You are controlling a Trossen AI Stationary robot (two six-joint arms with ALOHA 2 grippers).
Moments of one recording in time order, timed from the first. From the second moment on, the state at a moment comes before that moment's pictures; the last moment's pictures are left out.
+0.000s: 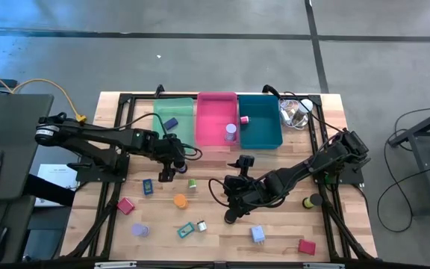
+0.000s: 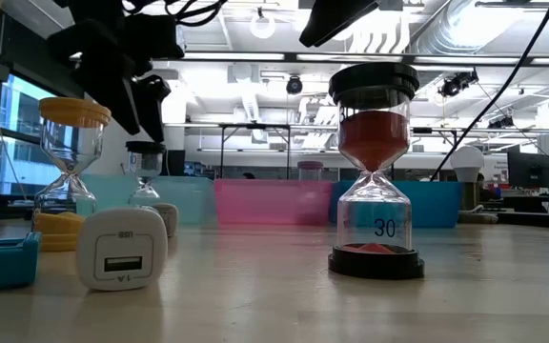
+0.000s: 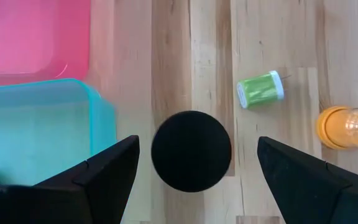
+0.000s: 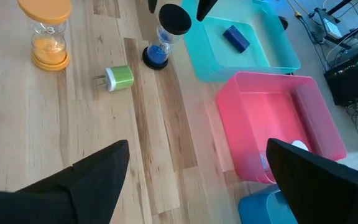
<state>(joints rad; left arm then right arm) -0.04 1.23 0.90 -0.71 -0.08 -0.01 0.45 1.80 1.54 -0.81 0.75 0.34</state>
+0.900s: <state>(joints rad) -0.03 1.35 0.88 -0.65 -0.08 0.00 0.45 1.80 1.54 -0.81 0.75 0.34</state>
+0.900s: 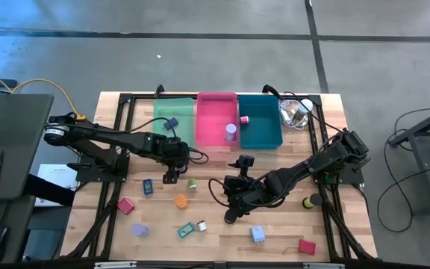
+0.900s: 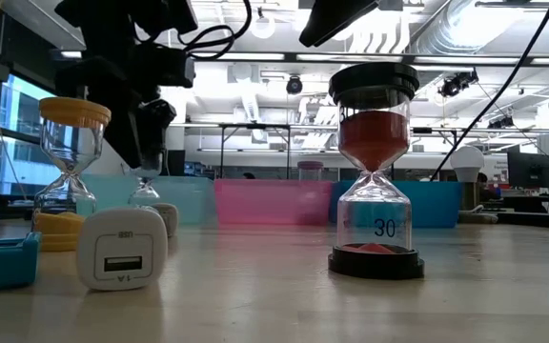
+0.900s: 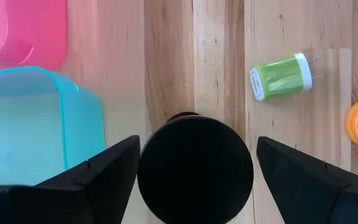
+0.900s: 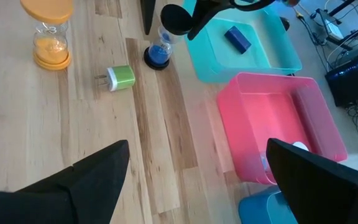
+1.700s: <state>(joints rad) -0.07 1.36 0.91 -0.64 -0.14 -0.01 0.45 1.80 1.54 -0.81 0.75 0.34</state>
